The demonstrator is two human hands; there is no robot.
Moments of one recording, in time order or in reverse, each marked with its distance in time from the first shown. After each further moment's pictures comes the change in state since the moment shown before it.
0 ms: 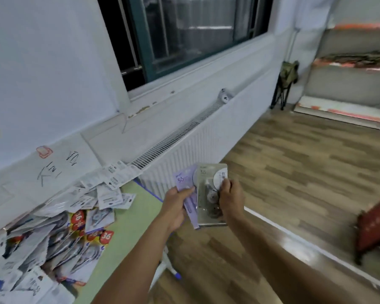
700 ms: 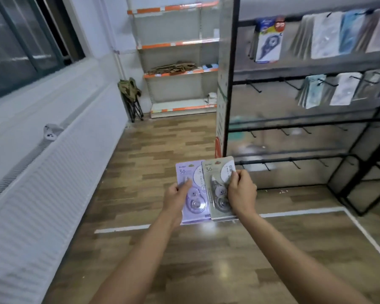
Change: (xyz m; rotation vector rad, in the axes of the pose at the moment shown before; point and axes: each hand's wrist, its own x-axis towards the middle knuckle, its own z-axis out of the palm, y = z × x) left_hand -0.118 -0.163 0.468 0.252 -0.594 -0.044; right_hand 0.004 0.127 -0.518 -0.237 0.766 0.105
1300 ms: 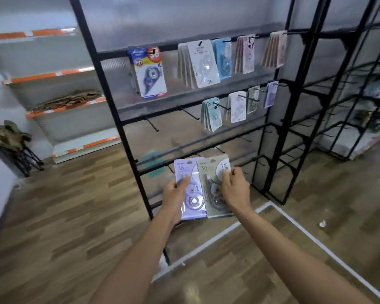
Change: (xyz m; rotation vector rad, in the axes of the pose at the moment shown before) left_hand 0.158 0.013 0.328 0.094 -0.438 -0.007; right_hand 0.249 0.092 -0.143 -0.023 0.319 0.154
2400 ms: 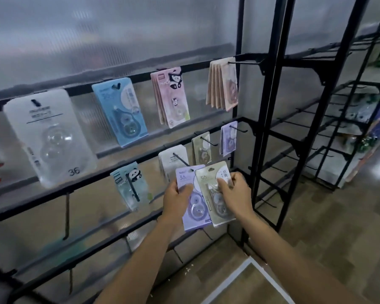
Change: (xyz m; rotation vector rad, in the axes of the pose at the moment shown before) left_hand 0.325 0.041 0.389 0.170 -0.035 0.114; right_hand 0.485 0.120 -0.104 0.138 0.016 0.016
